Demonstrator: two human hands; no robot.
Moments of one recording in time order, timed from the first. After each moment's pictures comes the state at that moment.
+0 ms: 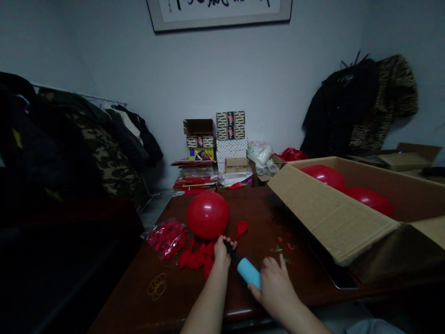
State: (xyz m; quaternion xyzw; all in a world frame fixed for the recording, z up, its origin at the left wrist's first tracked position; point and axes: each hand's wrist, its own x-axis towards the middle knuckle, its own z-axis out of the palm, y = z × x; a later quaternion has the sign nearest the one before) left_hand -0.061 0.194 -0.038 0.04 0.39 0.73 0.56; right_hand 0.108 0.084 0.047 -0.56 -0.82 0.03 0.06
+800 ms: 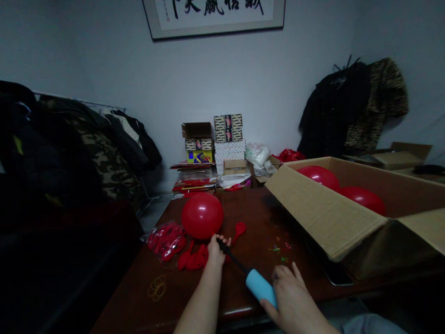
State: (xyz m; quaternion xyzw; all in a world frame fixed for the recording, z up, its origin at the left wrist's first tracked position) left_hand -0.077 0.191 -0.019 0.01 0.35 0.73 0.58; right_hand 0.148 0.050 0.074 -0.56 -0.82 0.08 0.09
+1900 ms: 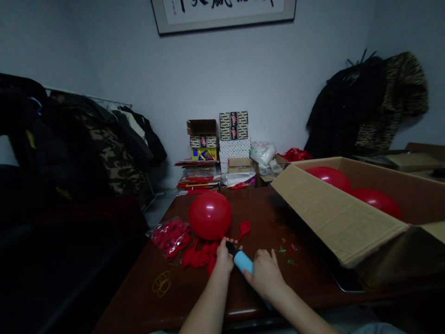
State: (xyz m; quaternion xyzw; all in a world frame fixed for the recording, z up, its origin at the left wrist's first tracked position) left_hand -0.062 0.181 -0.034 -0.01 0.37 0.70 0.61; right_hand 0.079 0.111 0.040 -0.58 -0.81 0.07 0.06
